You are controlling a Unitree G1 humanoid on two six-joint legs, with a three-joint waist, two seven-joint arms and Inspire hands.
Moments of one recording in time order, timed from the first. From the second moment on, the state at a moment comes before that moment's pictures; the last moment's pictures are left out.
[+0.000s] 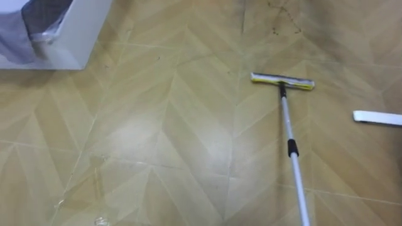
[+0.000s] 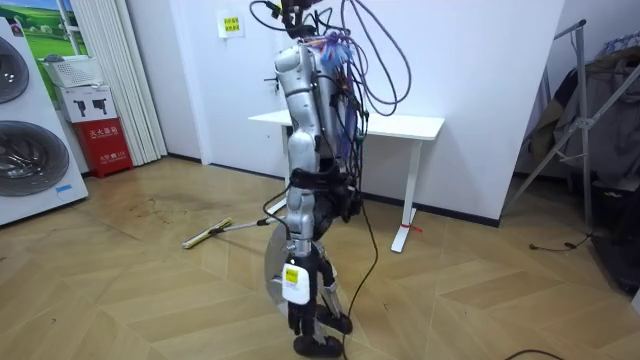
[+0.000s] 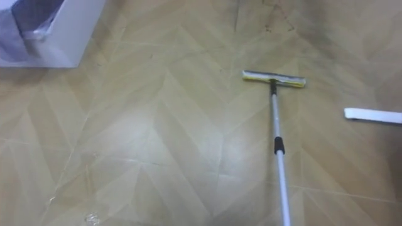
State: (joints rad) left arm 0.14 0.16 0.05 1.17 0.40 0.23 0.05; right arm 0.01 -0.26 0.05 1.42 0.11 0.20 0.00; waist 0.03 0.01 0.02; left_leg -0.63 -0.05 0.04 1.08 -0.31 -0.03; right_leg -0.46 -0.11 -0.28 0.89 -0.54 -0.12
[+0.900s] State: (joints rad) left arm 0.06 0.18 -0.04 1.20 0.26 0.22 0.06; right arm 0.09 -0.29 0.10 1.48 0.28 0.24 0.03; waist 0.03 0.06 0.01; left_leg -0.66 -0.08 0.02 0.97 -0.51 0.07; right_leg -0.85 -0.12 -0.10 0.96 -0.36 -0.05
